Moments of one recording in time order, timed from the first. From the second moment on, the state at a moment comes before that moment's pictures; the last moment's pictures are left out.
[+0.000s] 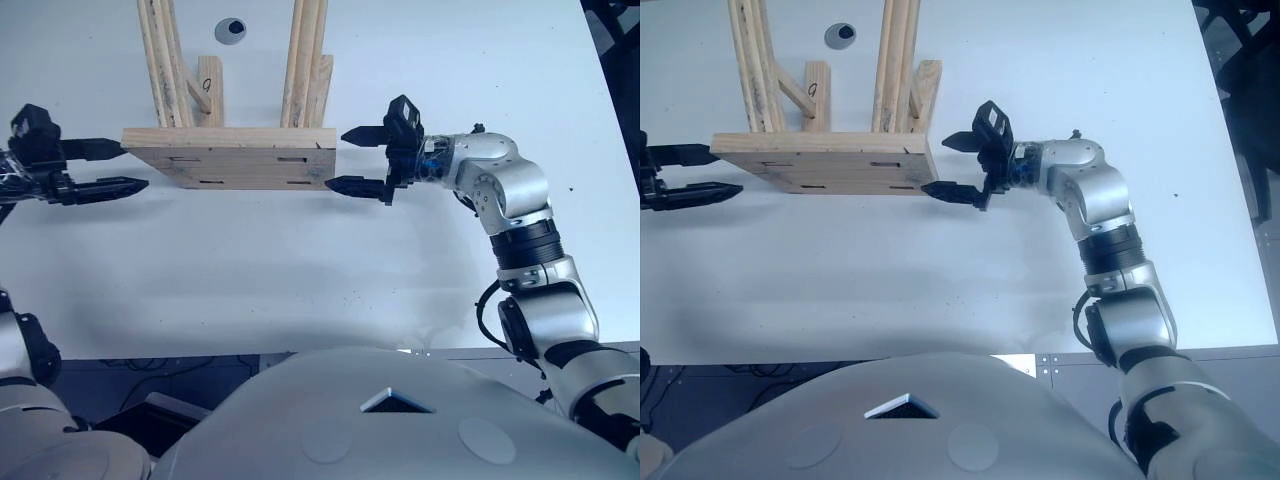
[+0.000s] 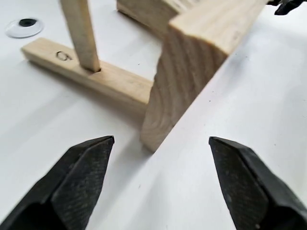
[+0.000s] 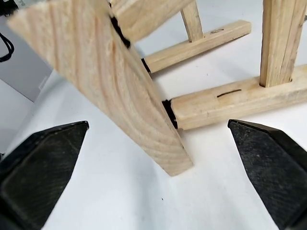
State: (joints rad) left arm -0.33 0.96 0.09 0.70 -0.30 0.08 -1.56; right arm -0.44 -0.32 0.28 0.24 0.30 0.50 1.07
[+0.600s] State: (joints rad) left arm -0.25 0.82 0.10 0.58 -0.32 0.02 -1.45; right arm -0.49 -0.32 0.32 0.32 0.28 0.54 1.09
